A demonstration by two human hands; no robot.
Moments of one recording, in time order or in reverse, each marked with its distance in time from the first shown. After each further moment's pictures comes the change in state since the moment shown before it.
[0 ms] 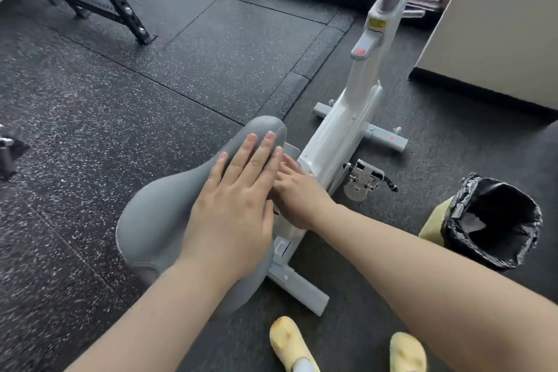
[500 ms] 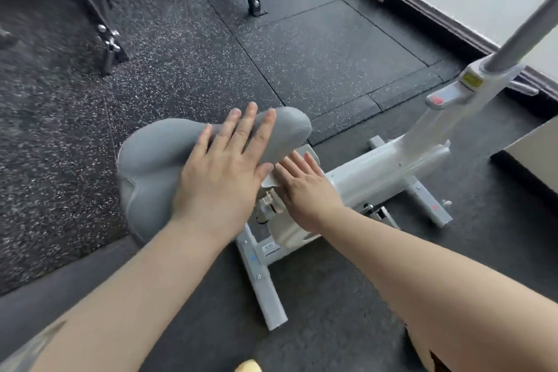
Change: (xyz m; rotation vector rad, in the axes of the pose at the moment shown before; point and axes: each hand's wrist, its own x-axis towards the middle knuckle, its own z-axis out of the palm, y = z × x) left_hand 0.010 0.038 0.008 0.196 0.096 -0.547; right_hand 0.010 0.043 -0.016 -0.069 -0.233 -0.298
